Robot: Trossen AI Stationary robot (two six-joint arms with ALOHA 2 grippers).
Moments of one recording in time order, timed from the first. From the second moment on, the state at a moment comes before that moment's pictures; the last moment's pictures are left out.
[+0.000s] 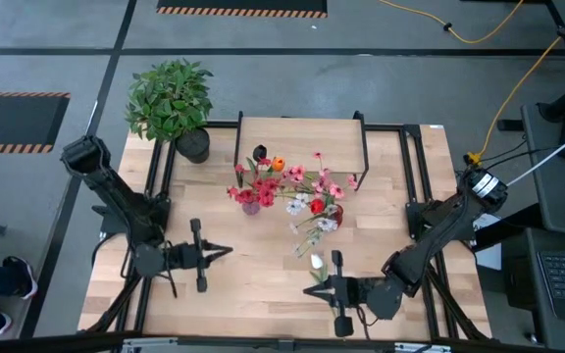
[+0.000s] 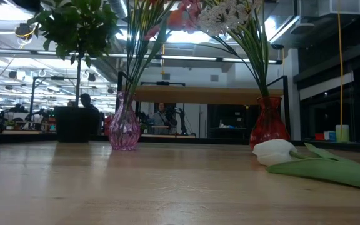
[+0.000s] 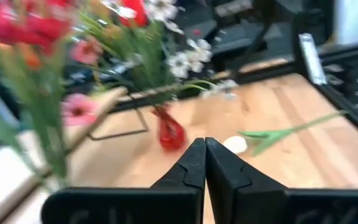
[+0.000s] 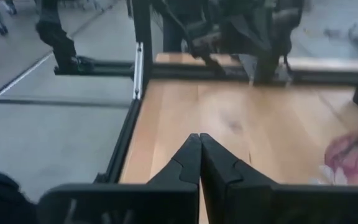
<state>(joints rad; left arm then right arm) -0.91 1.25 0.46 0.61 -1.12 0.08 0.78 1.64 1.10 0.18 0.71 0.26</state>
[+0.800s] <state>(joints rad) -0.95 1.30 0.57 0.29 -0.90 -0.28 0.93 2.10 1.83 -1.05 0.57 1.36</state>
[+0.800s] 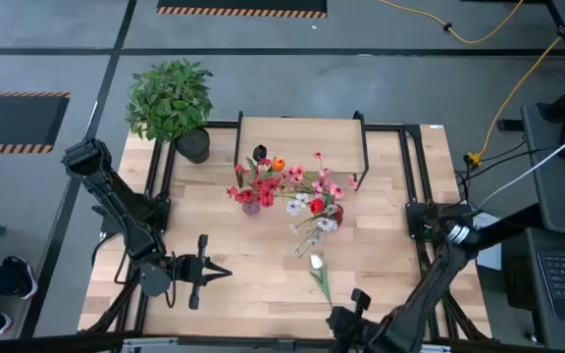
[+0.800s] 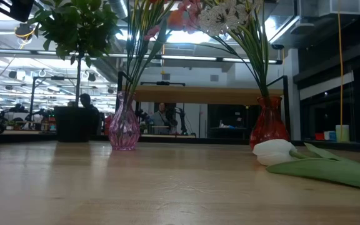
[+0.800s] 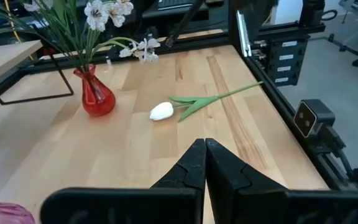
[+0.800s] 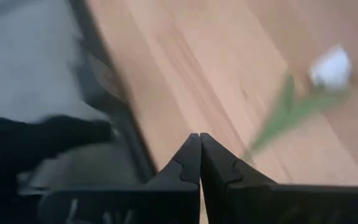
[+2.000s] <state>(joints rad) -0.95 1.30 0.57 0.21 -0.87 -0.36 0.90 2.30 1.88 -1.17 0.42 1.65</state>
